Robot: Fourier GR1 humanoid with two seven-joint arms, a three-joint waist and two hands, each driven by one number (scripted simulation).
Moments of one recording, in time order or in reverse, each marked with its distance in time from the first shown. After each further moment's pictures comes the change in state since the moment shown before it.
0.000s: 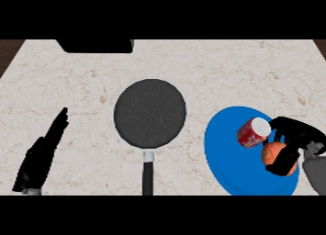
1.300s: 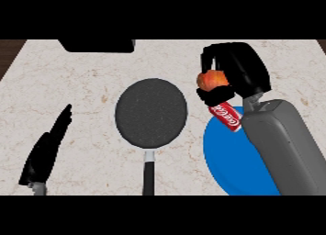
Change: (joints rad) left arm -0.043 -0.021 0.012 0.047 -0.026 -0.012 -0.013; right arm -0.458 0.272 0.064 0.001 0.281 -0.595 -0.272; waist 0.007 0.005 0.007
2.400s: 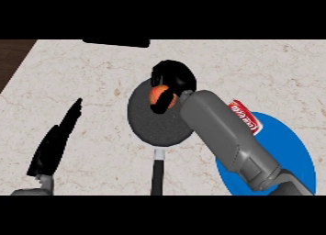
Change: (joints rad) left arm -0.056 -0.013 -0.027 0.002 -0.014 -0.043 0.005; right arm -0.335 0.204 0.235 0.798 -0.374 -0.211 -0.001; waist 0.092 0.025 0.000
